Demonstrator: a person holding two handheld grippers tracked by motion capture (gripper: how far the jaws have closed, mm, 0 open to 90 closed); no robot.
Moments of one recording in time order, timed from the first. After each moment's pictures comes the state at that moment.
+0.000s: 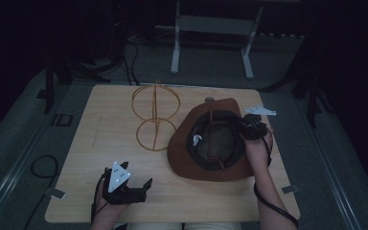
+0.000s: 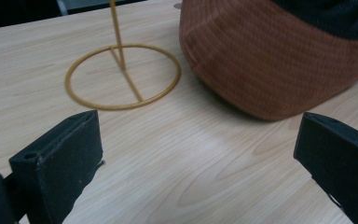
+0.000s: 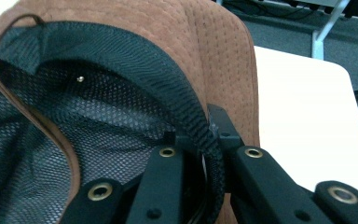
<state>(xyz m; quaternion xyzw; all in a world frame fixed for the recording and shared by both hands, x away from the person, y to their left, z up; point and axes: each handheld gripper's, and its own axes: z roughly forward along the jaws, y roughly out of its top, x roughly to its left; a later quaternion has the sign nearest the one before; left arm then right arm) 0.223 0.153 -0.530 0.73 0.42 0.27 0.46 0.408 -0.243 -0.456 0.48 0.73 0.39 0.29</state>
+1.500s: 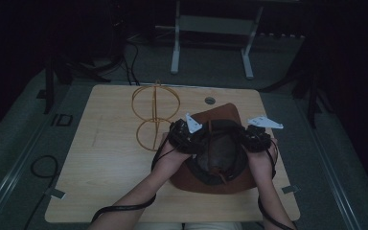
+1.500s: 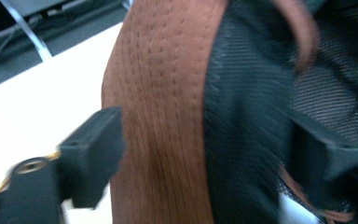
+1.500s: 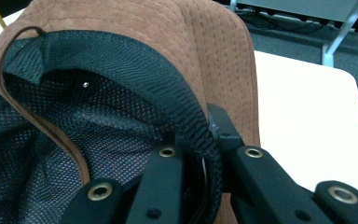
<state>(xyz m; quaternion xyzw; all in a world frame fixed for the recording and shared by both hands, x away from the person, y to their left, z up) 0.357 -0.007 -0.462 0.81 0.37 0.25 0.39 0.357 -0.241 -0.446 0.45 0.73 0.42 0.29</state>
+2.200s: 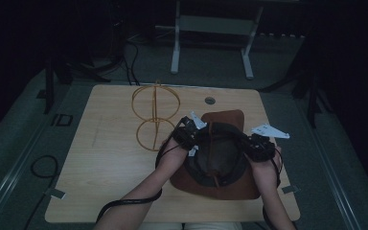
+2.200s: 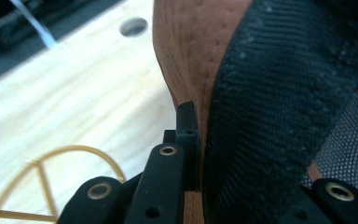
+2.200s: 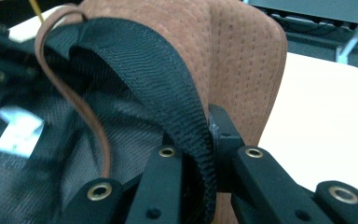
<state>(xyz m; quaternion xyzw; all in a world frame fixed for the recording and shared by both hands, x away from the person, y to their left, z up) 0.365 -0.016 -0.458 0.82 0.36 0.27 0.35 0.327 -0.249 -0.446 0.44 0.74 0.43 0.27</state>
